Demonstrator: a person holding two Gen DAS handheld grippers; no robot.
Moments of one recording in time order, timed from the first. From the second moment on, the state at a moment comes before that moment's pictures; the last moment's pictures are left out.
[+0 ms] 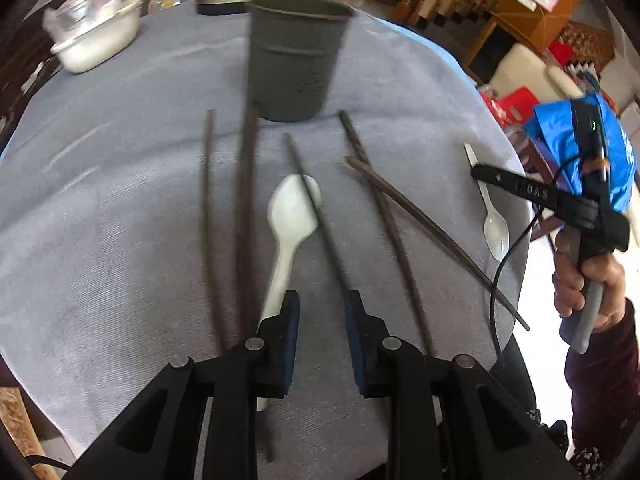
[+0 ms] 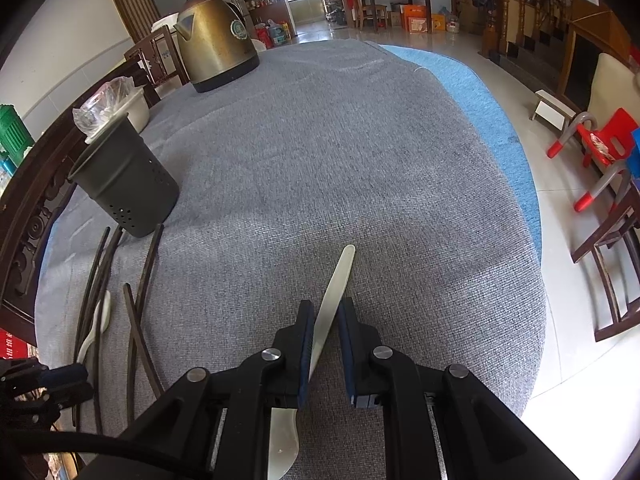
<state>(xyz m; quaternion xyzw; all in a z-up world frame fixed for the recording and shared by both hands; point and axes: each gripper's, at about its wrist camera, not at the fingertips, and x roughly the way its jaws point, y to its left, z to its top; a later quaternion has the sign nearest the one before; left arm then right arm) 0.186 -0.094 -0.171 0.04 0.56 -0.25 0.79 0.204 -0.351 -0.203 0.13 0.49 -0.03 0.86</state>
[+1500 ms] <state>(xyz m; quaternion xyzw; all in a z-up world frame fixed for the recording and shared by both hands) 0.245 -0.125 -0.165 0.19 0.51 -0.29 0.78 0.272 -0.333 -0.205 0.08 0.58 -0.04 0.81</state>
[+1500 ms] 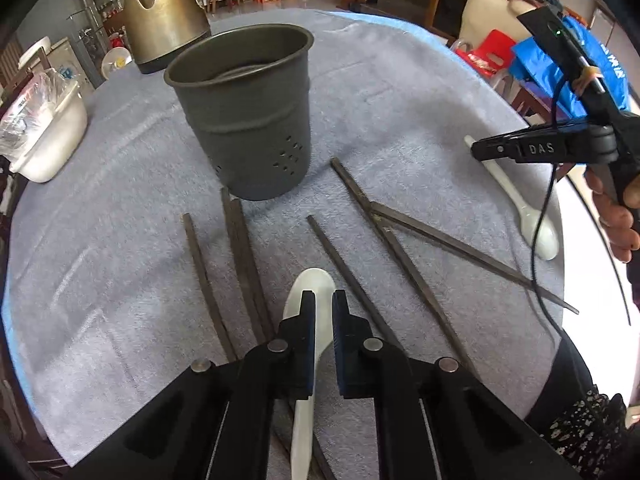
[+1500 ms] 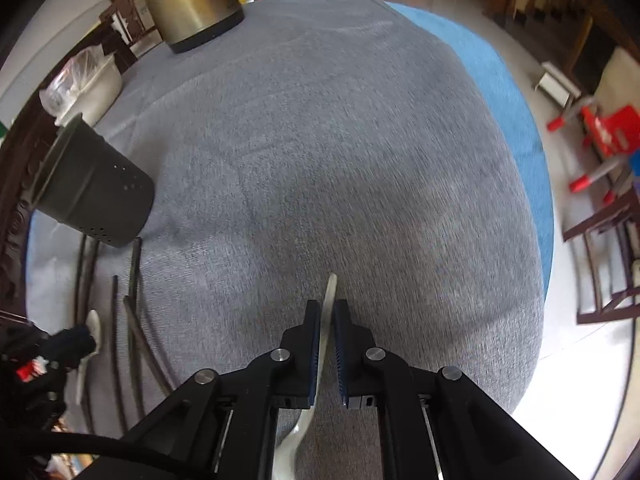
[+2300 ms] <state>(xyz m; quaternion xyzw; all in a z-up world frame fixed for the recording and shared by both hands) 0.247 -0.117 -0.113 0.17 0.45 -0.30 0.83 0.236 -0.329 -0.132 0.17 0.43 0.06 0.88</state>
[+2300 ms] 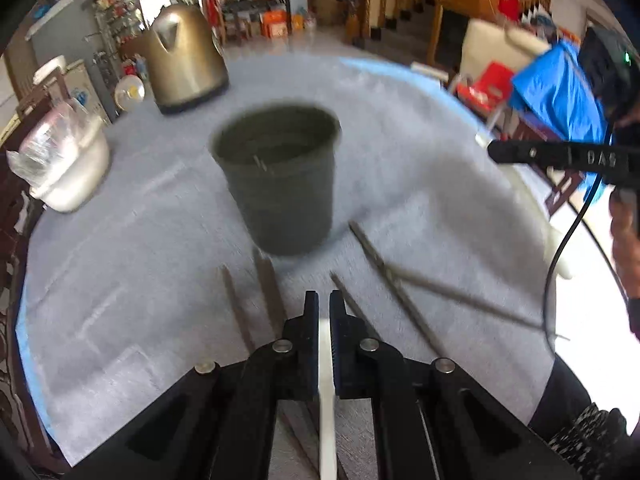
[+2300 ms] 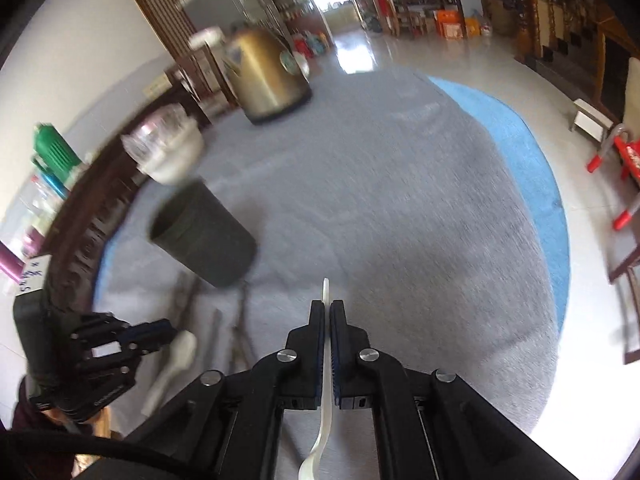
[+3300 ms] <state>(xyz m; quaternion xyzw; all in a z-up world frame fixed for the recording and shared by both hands) 0.262 -0.137 -0.185 0.24 0.49 -0.36 0.76 0.202 -0.324 -0.153 0.22 0.42 0.07 0.88</state>
